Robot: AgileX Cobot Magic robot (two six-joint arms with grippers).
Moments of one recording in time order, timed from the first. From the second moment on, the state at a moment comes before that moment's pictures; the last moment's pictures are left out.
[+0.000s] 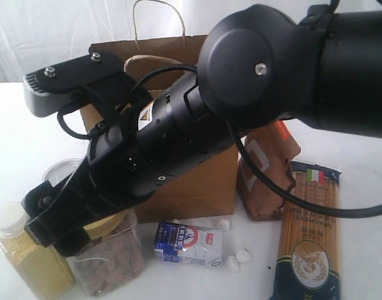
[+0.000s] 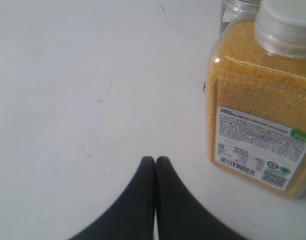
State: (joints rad) left arm -0.11 0.00 0.02 -0.11 0.52 0.26; right arm 0.97 1.53 -1.22 0.47 0.62 -0.34
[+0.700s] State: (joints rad) left arm -0.11 0.00 0.02 -0.11 0.52 0.26; right arm 0.97 1.54 -1.28 0.27 0.77 -0.17
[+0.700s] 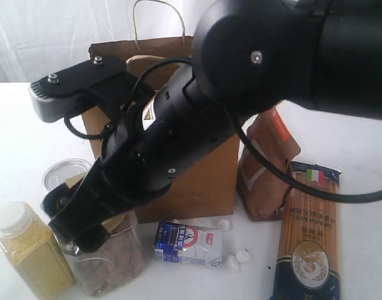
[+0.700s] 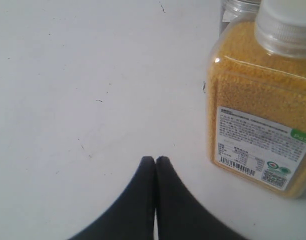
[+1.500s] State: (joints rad) left arm -0.11 0.00 0.02 -0.11 0.52 0.26; right arm 1.00 1.83 -1.63 0.01 0.99 0.04
